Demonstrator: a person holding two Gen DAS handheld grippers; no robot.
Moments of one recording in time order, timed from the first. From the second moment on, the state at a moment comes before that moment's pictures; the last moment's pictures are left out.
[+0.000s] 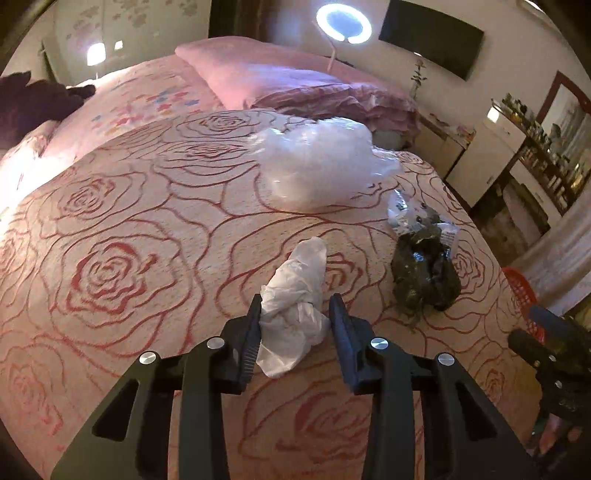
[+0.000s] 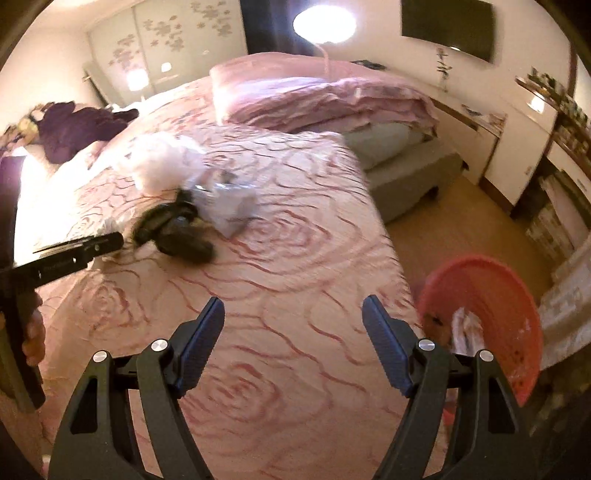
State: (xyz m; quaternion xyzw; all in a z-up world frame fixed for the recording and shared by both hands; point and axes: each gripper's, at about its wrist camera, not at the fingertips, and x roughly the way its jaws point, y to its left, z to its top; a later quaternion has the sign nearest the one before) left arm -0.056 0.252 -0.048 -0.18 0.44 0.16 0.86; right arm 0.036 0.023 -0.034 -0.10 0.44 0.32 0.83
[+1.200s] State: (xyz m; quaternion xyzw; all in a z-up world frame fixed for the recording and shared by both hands) left arm -0.085 0.240 -0.034 -0.18 0.43 0.16 0.87; right arm 0.028 0.096 -0.037 -0.13 0.44 0.39 0.80
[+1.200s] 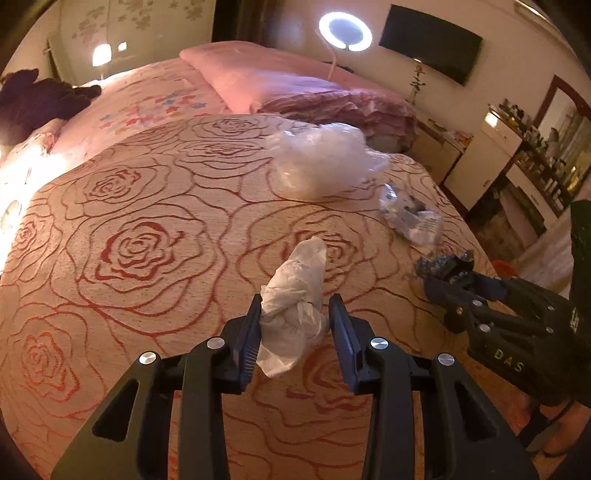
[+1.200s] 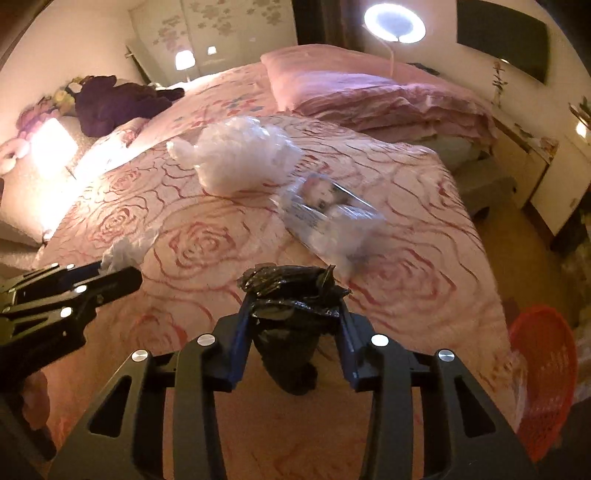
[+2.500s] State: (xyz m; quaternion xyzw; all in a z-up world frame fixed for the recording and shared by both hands) left arm -0.056 0.161 -0.030 -0.12 0.46 0.10 0.88; right arm 0.030 -0.010 -0.025 -0.07 0.43 0.33 0.84
